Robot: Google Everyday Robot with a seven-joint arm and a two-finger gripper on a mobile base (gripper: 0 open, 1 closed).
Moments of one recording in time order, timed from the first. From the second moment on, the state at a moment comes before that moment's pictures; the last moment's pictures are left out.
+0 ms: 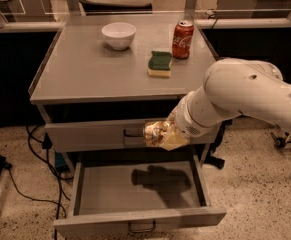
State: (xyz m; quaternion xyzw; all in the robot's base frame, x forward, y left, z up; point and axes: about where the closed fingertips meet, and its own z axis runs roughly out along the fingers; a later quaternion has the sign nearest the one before) arm 0.516 -0.073 0.773 -0.60 0.75 0.03 0.26
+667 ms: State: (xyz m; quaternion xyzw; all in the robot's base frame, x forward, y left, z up) arm 0.539 -0.056 0.826 -0.60 0.76 0.02 0.25
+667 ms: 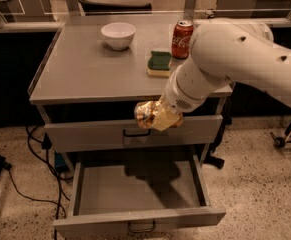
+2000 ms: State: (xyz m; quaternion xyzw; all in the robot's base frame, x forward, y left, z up) arm 0.620 0.044 0.879 -0.62 0.71 0.05 0.31
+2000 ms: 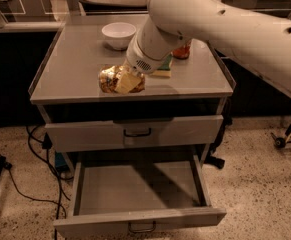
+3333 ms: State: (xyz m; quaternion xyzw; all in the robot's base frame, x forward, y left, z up) arm 0.721 0.099 0.865 -0.64 0.70 0.05 0.31
